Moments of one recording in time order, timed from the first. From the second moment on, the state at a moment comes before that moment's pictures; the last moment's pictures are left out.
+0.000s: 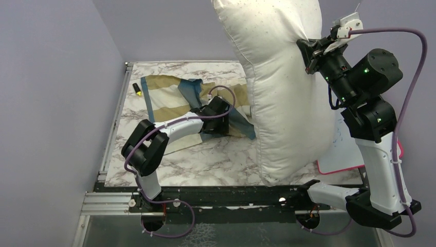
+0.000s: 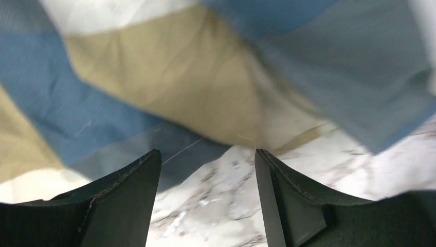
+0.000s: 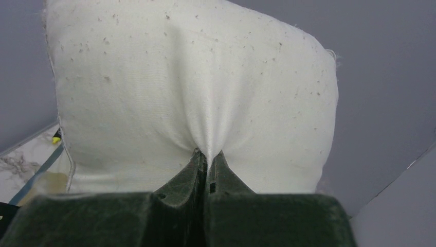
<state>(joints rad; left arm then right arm) -0.69 1.76 1.18 -0.35 -0.09 -0.62 0.45 1.16 1.83 -0.47 0.01 -0.22</state>
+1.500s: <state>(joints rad) -0.42 1.46 1.10 -0.40 -0.01 -0.50 0.45 1.28 1.84 -0.69 -0.02 -0.30</state>
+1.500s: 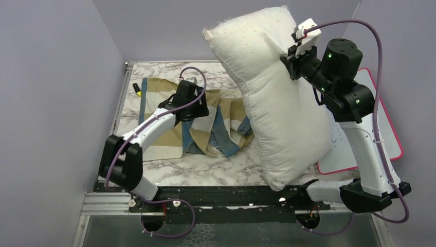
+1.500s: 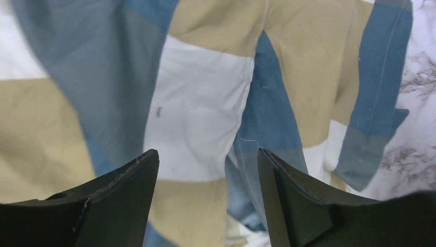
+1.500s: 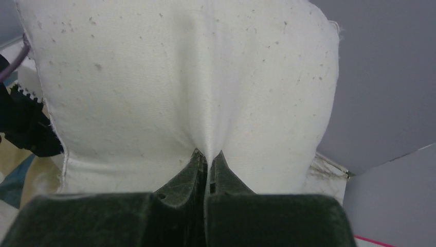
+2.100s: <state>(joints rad) -0.58 1.88 1.22 -0.17 -0.24 -0.41 0.45 1.28 1.85 -0.68 0.04 -0.30</state>
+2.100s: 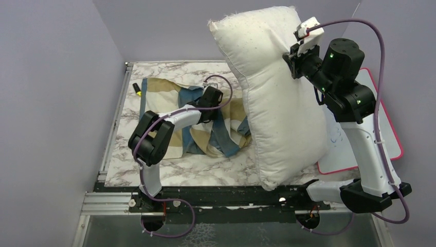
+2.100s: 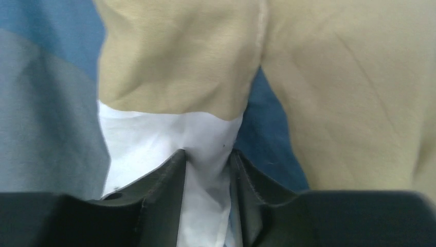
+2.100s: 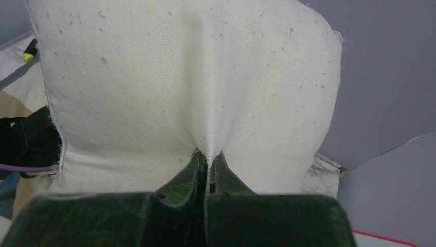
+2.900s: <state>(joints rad) -0.23 1.51 1.09 -0.31 0.15 -0.41 0.48 1.34 1.78 -0.88 -0.37 -0.58</state>
